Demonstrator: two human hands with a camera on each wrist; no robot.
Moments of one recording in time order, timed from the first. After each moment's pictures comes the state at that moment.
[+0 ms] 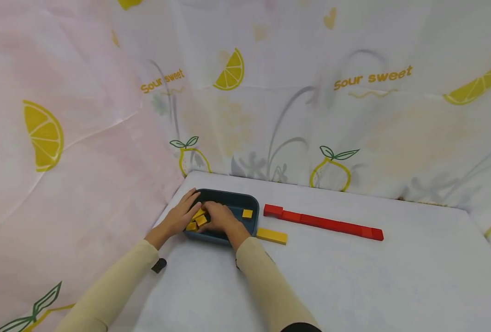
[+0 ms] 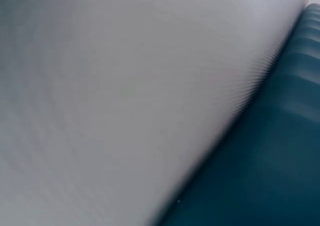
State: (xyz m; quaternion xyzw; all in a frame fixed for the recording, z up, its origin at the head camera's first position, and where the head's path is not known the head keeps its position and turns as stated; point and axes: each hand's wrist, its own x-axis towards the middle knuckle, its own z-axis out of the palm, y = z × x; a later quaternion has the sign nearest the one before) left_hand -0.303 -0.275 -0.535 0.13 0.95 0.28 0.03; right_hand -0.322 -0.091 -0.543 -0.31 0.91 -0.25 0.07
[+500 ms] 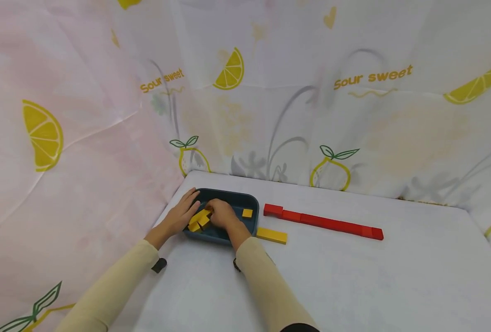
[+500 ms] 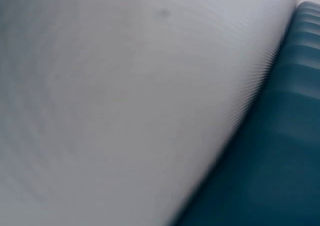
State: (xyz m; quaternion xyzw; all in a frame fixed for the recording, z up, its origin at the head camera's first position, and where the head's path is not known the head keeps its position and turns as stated) left_hand -0.302 -0.274 -0.534 0.14 0.95 0.29 0.02; right_hand -0.329 -0.089 -0.545 -0.28 0.90 -0.32 0.04
